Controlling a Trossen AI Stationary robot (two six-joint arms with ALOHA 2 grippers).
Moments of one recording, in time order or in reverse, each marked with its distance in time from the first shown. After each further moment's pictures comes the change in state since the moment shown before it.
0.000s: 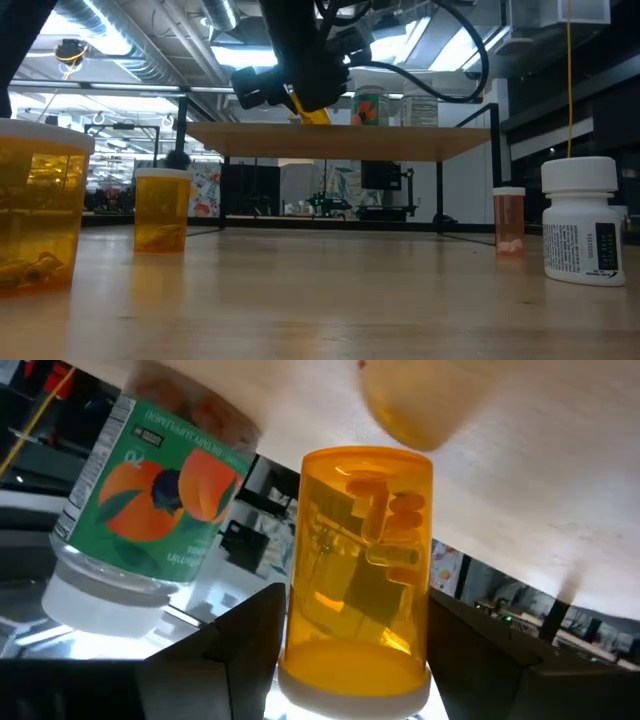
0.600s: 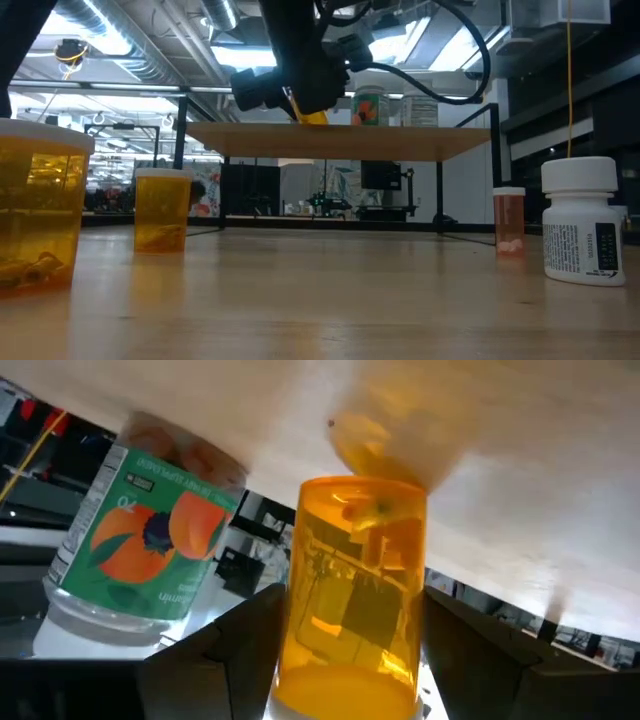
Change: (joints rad) left arm 0.000 0.000 0.000 -0.002 0.080 0.023; right arm 0.000 0.000 0.000 0.000 0.000 0.000
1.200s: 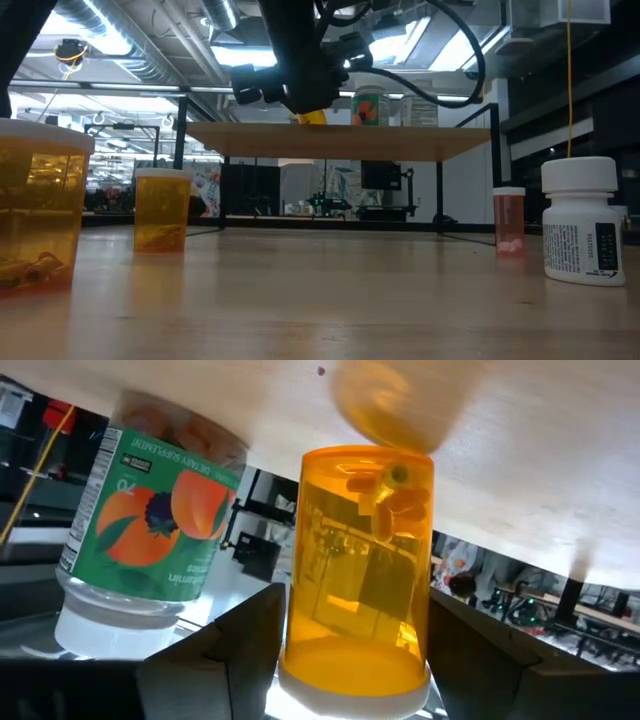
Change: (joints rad) left arm 0.001 0.000 0.000 -0.005 -0.073 0.085; right arm 0.000 0.000 0.000 0.000 0.000 0.000
